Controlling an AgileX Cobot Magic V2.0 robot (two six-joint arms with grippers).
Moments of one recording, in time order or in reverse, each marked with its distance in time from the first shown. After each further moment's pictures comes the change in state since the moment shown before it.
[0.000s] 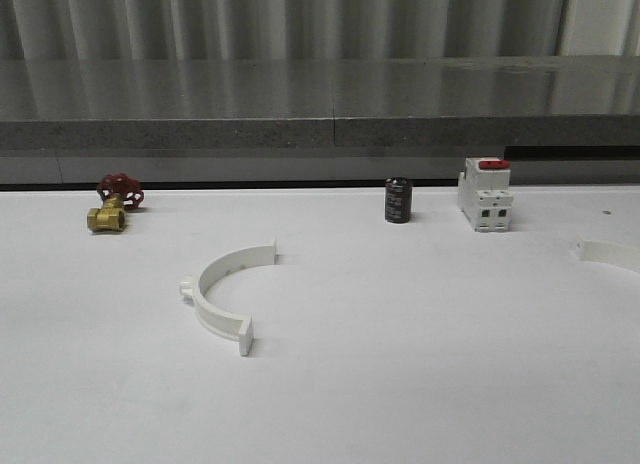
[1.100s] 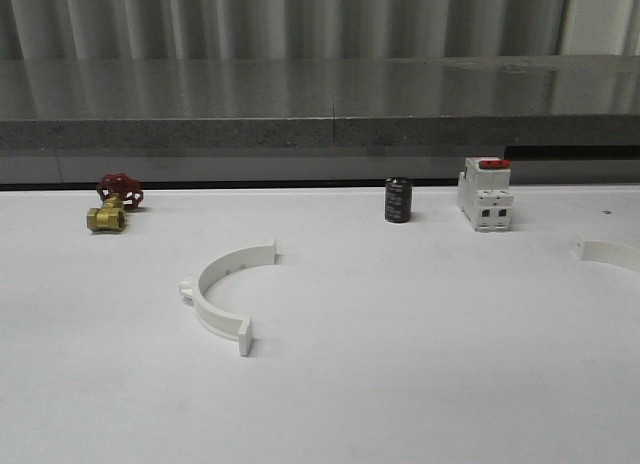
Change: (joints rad) left arm 0.000 0.000 0.000 0.000 0.000 0.000; right arm 0.000 0.711 -0.326 0.002 0.214 0.039
